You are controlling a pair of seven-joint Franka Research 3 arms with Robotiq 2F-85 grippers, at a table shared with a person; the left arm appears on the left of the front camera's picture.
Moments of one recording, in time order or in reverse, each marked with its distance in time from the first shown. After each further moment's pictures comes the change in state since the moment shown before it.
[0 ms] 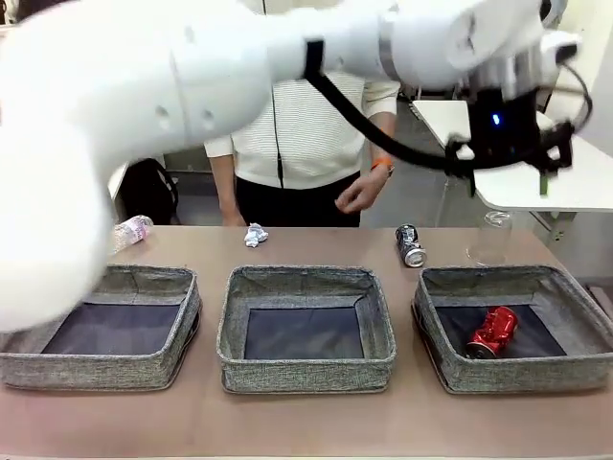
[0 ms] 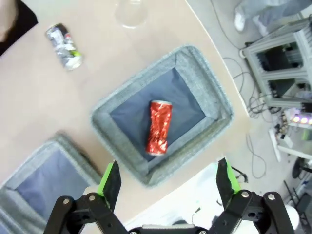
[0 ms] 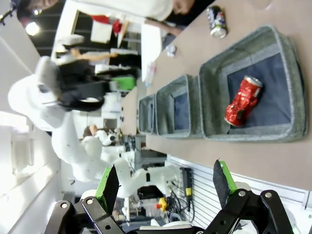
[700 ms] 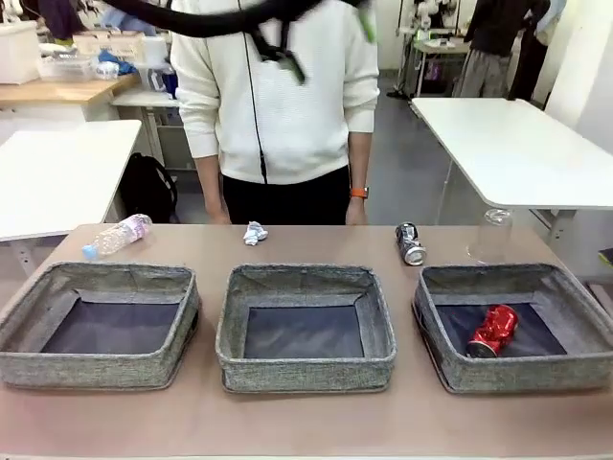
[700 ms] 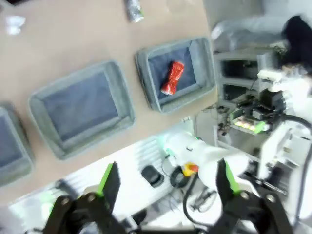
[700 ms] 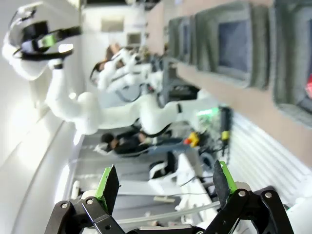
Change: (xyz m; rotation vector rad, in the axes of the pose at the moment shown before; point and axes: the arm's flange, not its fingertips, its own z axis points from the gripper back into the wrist) left arm -0.082 0.209 0.242 -0.240 0.046 0.347; right arm 0.020 0.043 -0.158 0.185 0.498 -0.042
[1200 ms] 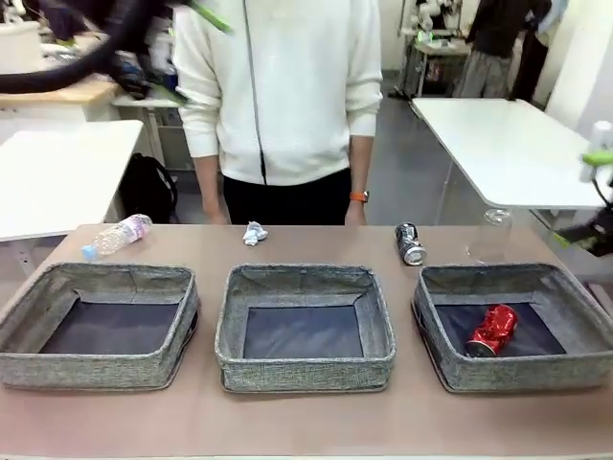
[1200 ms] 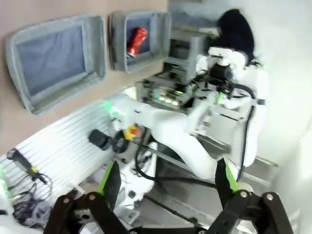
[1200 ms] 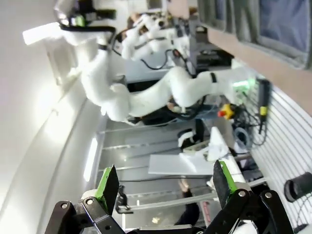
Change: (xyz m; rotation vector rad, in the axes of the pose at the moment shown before) left arm -0.058 0.178 0.067 -0.454 0.106 0.217; right arm 0.022 0.036 -0.061 0.124 0.164 -0.083
